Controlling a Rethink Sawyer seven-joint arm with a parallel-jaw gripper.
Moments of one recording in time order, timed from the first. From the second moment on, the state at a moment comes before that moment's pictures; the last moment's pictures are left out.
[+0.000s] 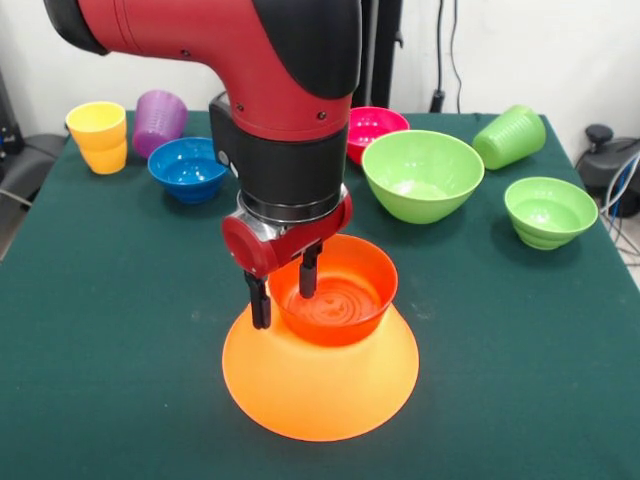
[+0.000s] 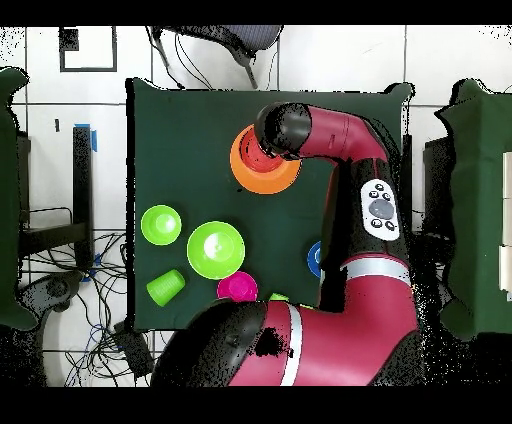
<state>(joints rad) -0.33 -0.39 0.12 1.11 -0.14 0.80 0.78</state>
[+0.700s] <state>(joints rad) -0.31 -0.41 0.11 1.06 -0.14 0.87 0.78</state>
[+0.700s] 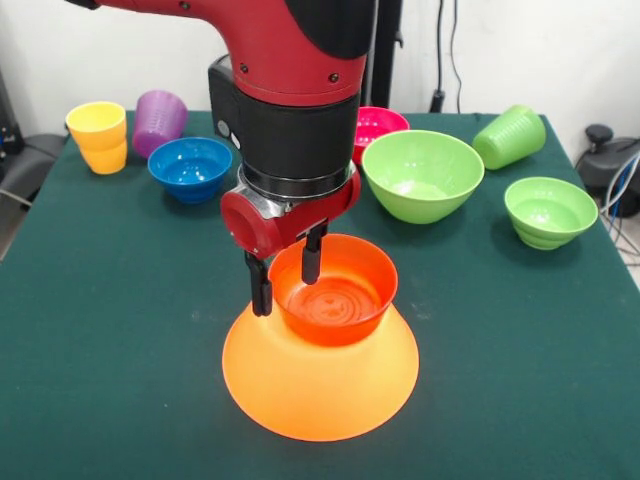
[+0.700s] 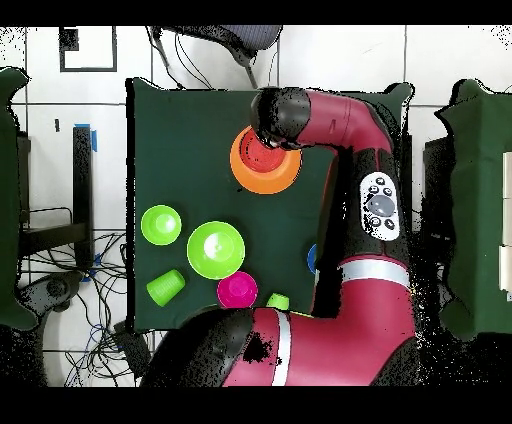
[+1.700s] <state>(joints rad) -0.31 -0.39 0.08 1.06 -0.14 0.87 0.78</state>
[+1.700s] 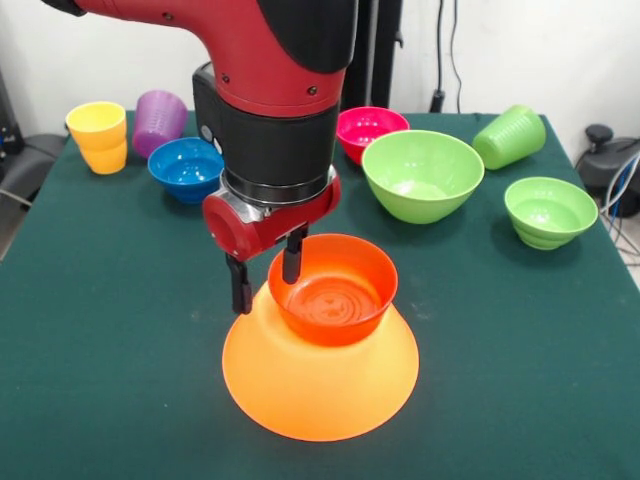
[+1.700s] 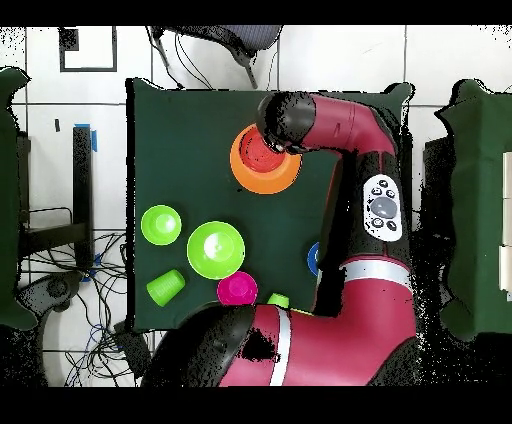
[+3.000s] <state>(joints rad) -0.31 -0.31 0.06 1.06 -0.14 0.87 0.78</state>
